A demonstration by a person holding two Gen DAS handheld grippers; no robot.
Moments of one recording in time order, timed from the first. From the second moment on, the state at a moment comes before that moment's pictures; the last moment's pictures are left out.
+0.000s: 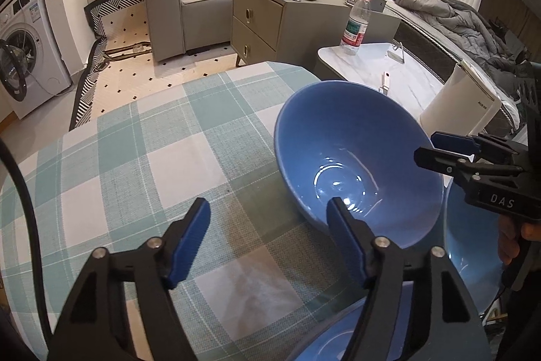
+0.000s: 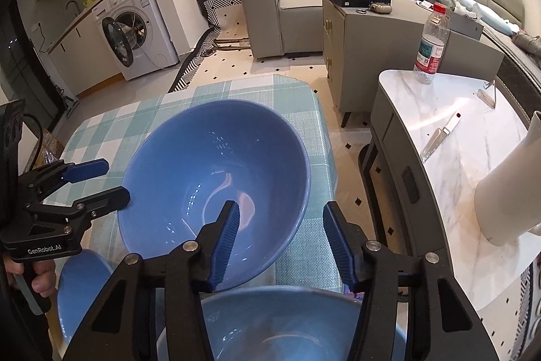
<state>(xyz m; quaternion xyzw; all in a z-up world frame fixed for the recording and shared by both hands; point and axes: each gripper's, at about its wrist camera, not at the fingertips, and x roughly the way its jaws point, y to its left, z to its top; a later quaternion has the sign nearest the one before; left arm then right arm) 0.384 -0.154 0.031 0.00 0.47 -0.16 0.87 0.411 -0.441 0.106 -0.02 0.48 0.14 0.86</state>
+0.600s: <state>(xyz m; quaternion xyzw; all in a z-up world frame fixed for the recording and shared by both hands) 0.389 -0.175 0.024 0.01 0.48 -0.18 0.86 0.412 -0.444 0.102 -0.03 0.49 0.14 0.86</state>
